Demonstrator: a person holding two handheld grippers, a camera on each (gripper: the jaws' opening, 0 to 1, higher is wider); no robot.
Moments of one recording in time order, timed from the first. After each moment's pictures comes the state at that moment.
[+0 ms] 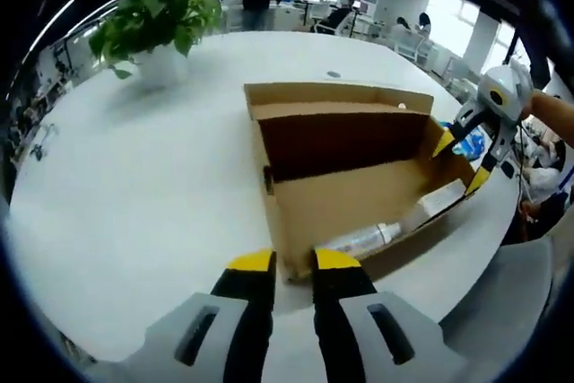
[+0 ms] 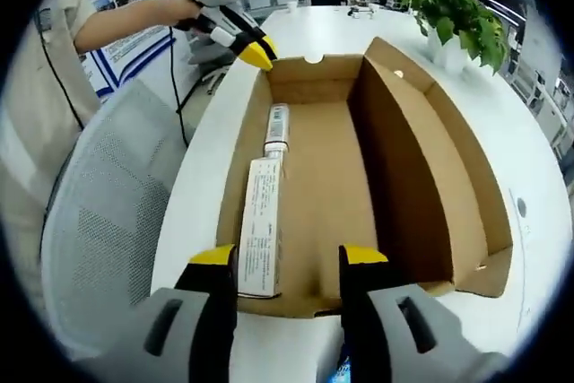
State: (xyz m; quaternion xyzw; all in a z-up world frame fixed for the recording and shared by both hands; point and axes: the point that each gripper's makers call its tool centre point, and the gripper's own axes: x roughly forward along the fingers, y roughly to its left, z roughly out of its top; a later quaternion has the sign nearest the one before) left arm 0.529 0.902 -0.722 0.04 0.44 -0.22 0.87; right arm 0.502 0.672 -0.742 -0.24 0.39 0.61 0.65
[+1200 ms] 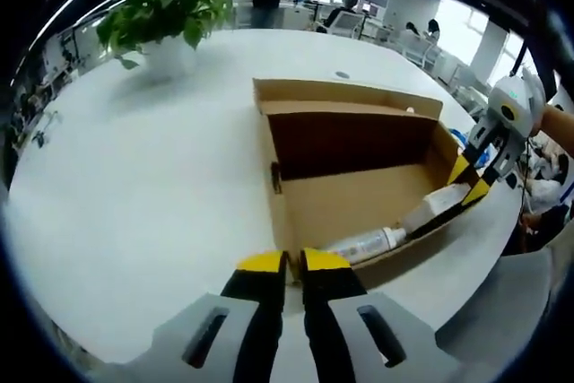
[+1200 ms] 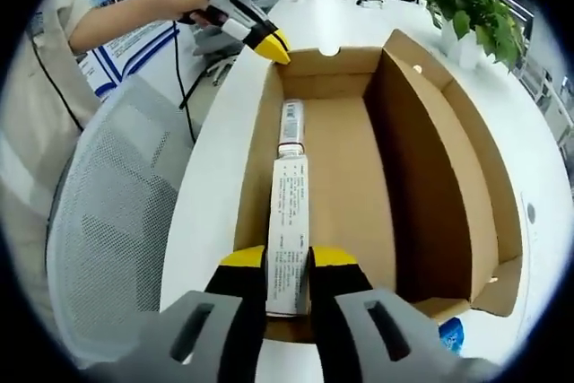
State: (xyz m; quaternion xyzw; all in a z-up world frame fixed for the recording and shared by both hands) left arm 0.533 0.904 -0.725 0.02 0.44 -0.20 0.87; right arm 0.490 0.687 -0.735 -0.25 0.40 0.61 0.64
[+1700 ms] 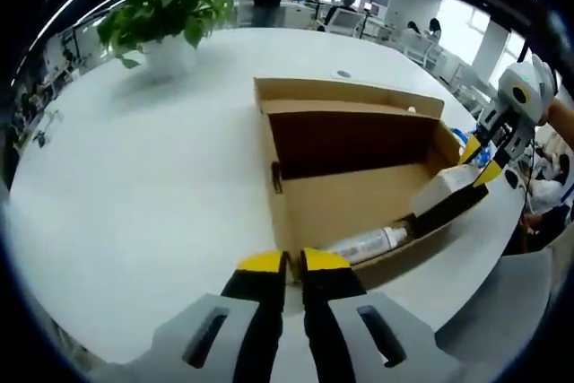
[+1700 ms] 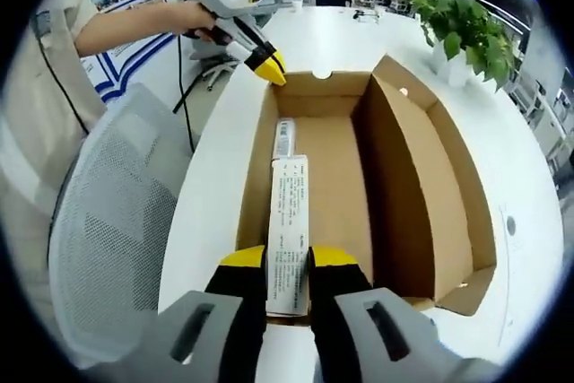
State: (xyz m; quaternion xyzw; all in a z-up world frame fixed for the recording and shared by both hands) left arm 0.532 0.904 -0.725 0.02 0.44 -0.20 0.87; right arm 0.499 0.682 -0.703 -0.26 0.37 0.60 0.66
